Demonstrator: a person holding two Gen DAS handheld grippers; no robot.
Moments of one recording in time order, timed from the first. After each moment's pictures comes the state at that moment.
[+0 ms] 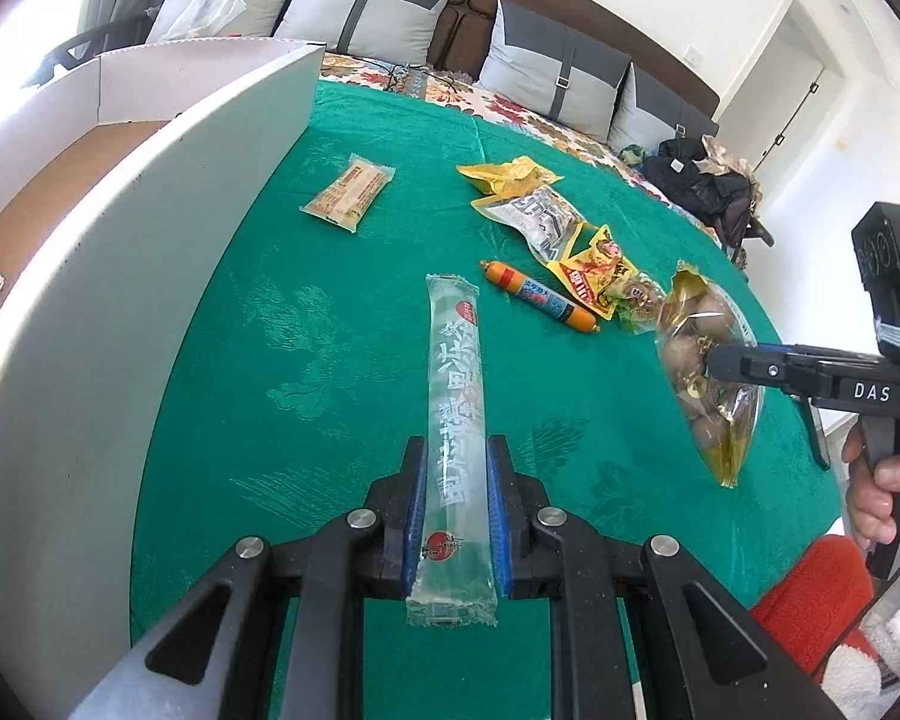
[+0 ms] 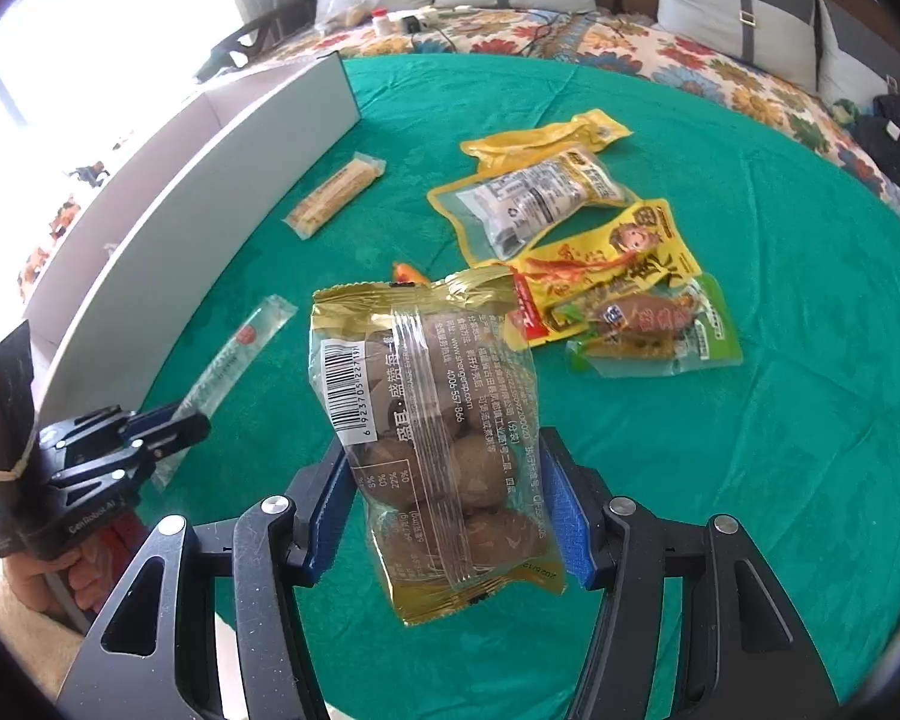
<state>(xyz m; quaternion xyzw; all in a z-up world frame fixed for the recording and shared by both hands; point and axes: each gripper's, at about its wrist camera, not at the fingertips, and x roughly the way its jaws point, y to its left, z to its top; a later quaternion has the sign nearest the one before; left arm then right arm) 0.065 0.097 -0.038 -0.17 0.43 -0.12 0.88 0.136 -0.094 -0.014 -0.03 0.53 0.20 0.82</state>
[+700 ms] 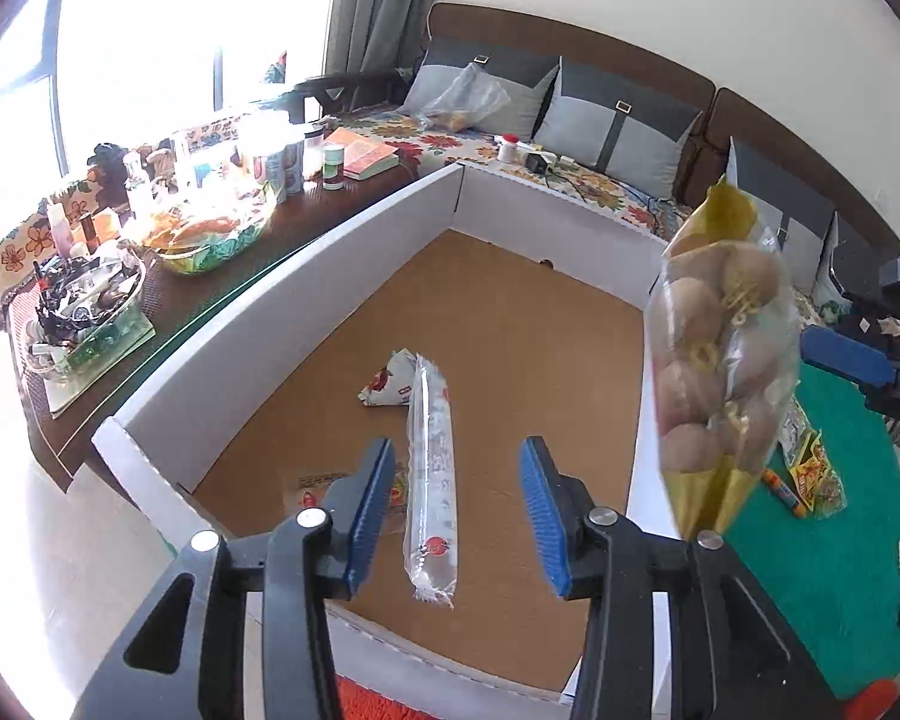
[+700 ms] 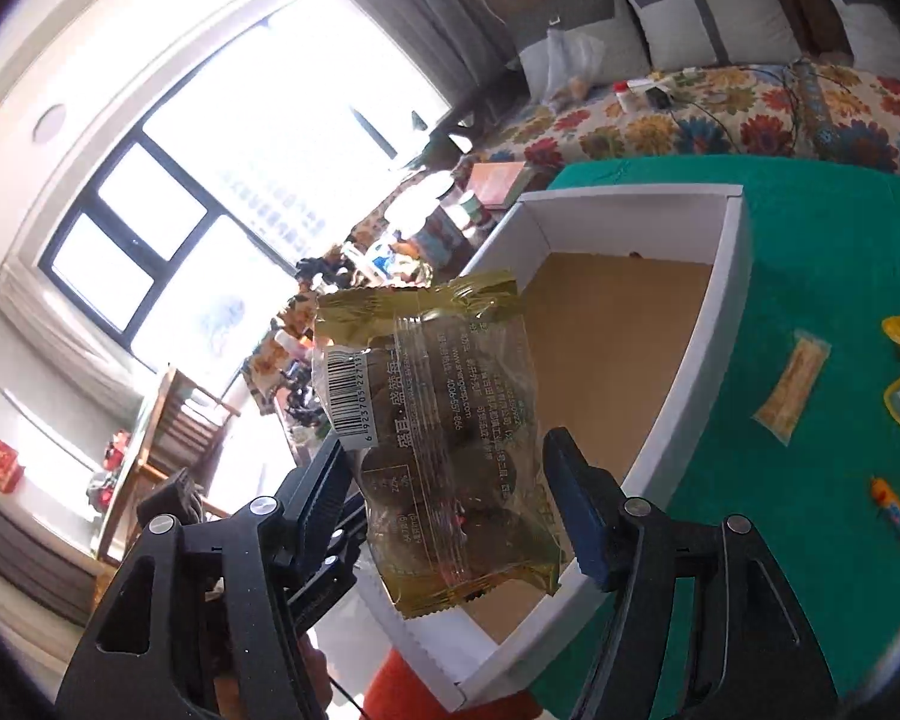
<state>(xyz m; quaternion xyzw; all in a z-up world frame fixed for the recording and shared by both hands) 0.007 0.315 0.039 -0.17 0.37 0.17 0.89 0.153 0.175 0.079 0.12 0.47 0.43 0.76</state>
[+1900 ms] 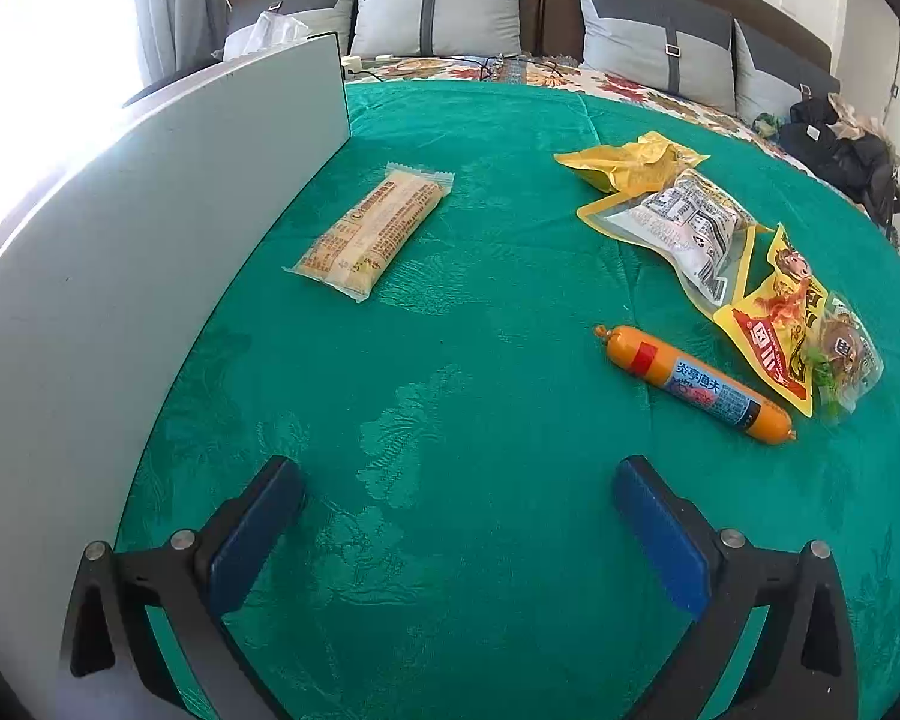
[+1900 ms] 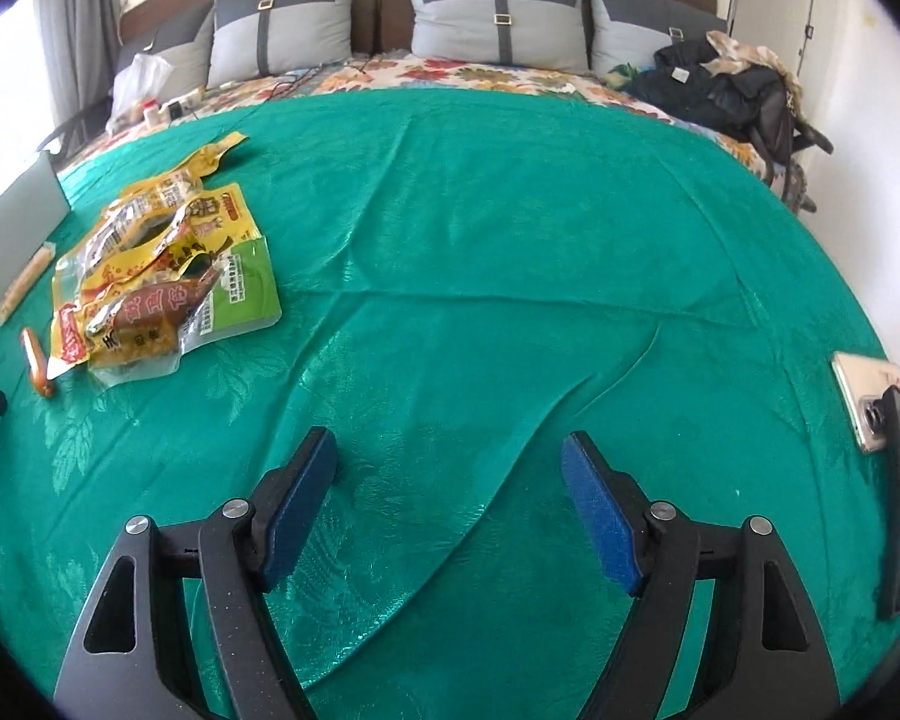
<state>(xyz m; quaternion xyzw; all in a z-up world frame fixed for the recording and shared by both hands) 0.179 0.043 -0.092 -0.04 0.45 0.07 0.89 0.173 -0.277 -0.077 0.00 0.45 -0.01 0.89</state>
